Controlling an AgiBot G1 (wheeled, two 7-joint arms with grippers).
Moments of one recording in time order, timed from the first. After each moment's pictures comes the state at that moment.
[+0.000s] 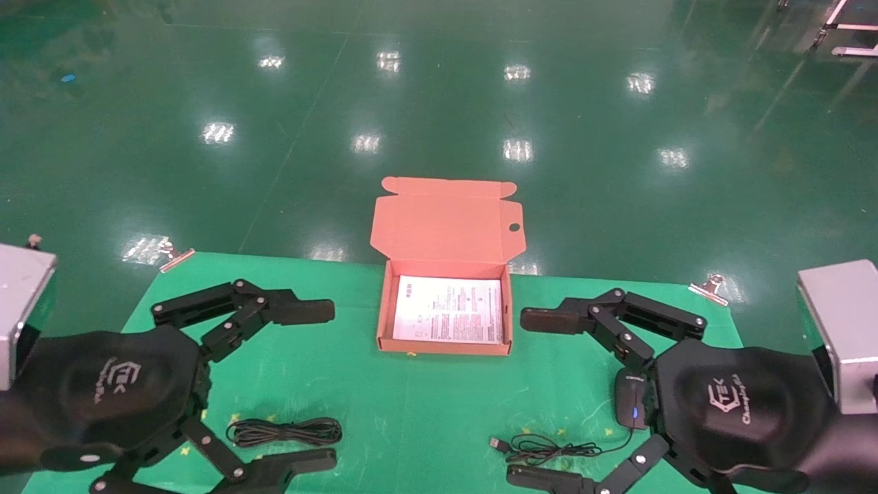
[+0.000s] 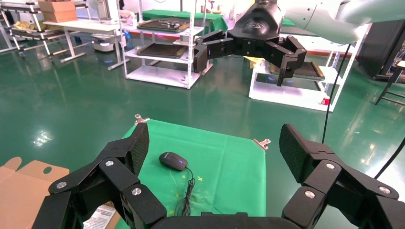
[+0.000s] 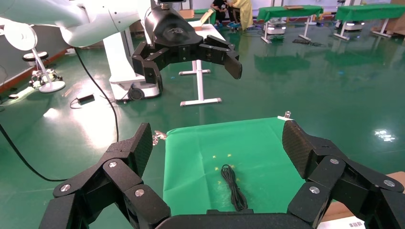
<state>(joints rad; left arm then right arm) -1.07 0.61 0.28 -1.28 0.73 1.49 -0.19 1.07 -0.61 -0.28 1.28 -0.73 -1.50 0.19</state>
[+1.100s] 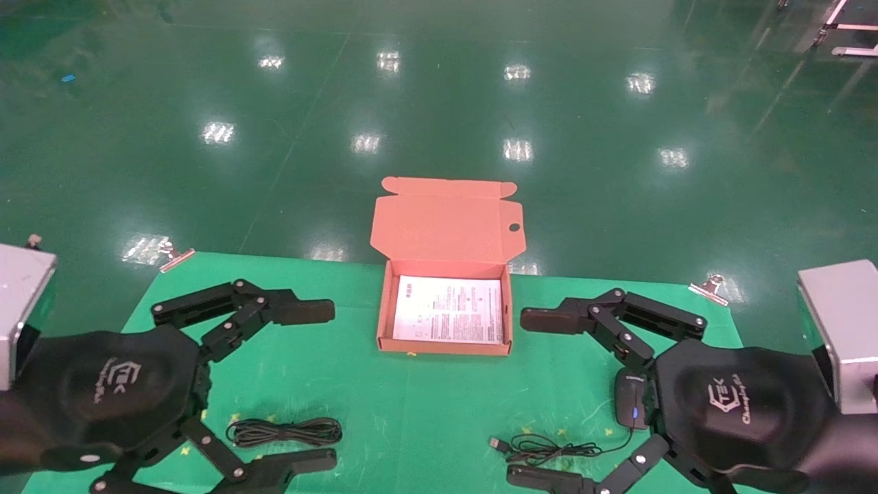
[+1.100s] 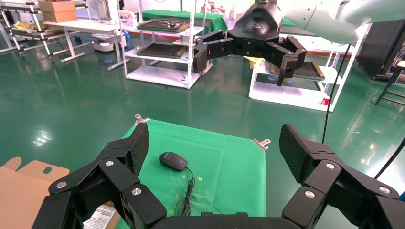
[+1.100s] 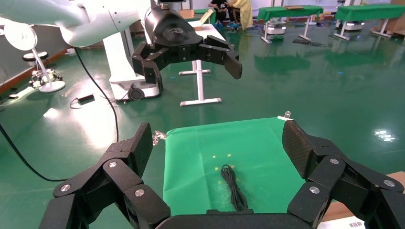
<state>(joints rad) -1.07 0.61 0.28 -1.28 0.73 1.49 -0.19 1.07 -0.61 -0.28 1.28 -0.73 -1.50 0.19</state>
